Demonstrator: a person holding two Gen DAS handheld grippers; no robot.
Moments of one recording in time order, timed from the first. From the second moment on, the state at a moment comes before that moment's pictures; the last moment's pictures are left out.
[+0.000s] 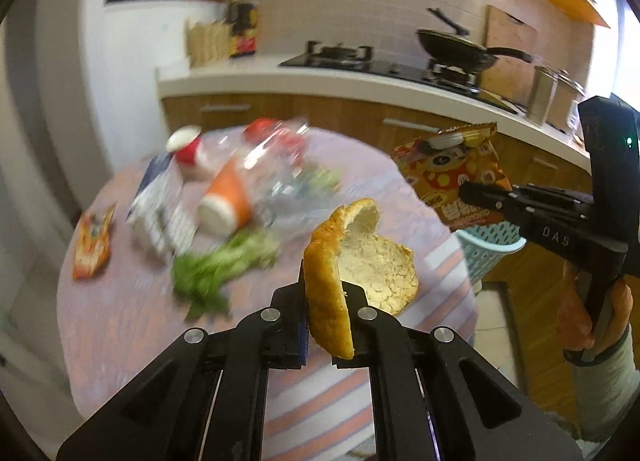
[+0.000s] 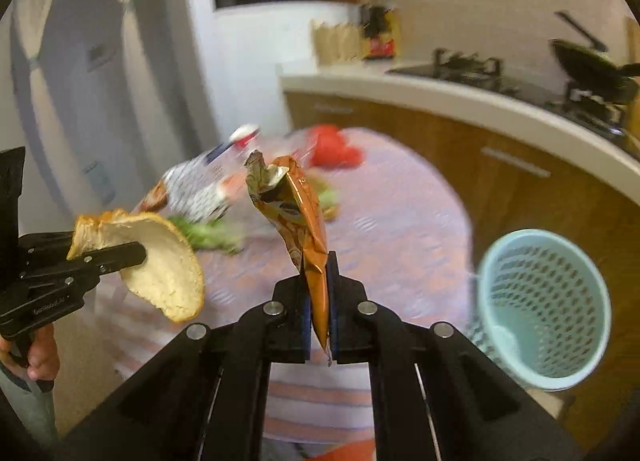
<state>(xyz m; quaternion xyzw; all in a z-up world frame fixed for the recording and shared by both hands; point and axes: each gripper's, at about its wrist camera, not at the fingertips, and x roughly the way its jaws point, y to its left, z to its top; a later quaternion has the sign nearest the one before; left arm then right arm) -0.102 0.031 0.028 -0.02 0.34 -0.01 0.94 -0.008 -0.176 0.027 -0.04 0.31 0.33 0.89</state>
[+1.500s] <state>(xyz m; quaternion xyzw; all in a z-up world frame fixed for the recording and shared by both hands) 0.192 -0.237 -0.064 0.10 0.47 -0.18 0.86 0.137 -0.419 -0.109 0.19 0.46 0.07 0.87</state>
